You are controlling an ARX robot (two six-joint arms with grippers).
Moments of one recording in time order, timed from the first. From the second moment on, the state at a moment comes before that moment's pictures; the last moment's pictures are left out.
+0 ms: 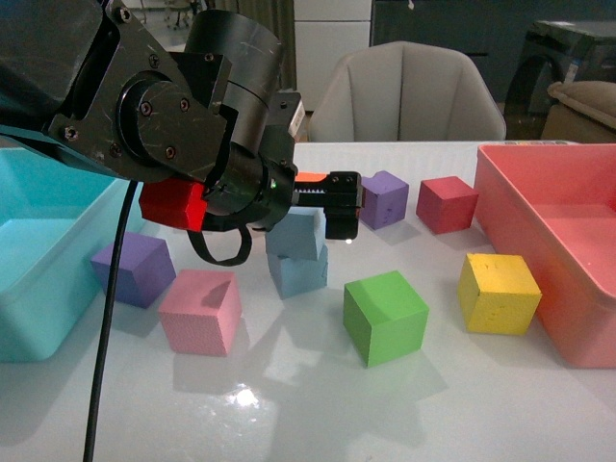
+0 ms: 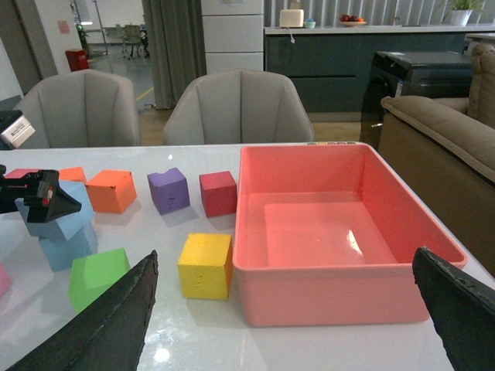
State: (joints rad) left arm -0.40 2.14 1.33 0.13 -0.04 -0.16; right arm 0.00 0.00 0.01 0.00 0.00 0.00
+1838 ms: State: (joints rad) left arm 0.00 0.66 0.06 0.59 0.00 -0.01; right arm 0.00 0.00 0.01 0.00 0.00 0.00
